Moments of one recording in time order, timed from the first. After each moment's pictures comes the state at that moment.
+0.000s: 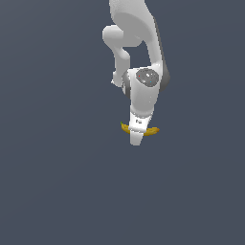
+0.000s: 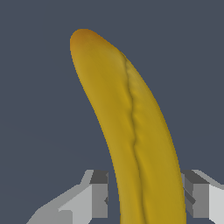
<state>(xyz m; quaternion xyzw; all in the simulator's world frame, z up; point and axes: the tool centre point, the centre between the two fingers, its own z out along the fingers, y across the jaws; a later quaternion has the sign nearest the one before) -0.029 0.073 0.122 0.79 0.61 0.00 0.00</state>
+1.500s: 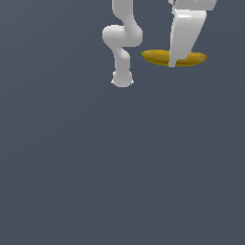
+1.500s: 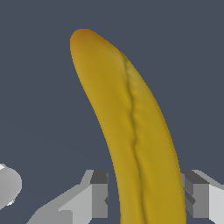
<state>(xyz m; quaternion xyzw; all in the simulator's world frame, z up) -0.061 0.142 0.442 0.79 0.61 0.00 0.00</state>
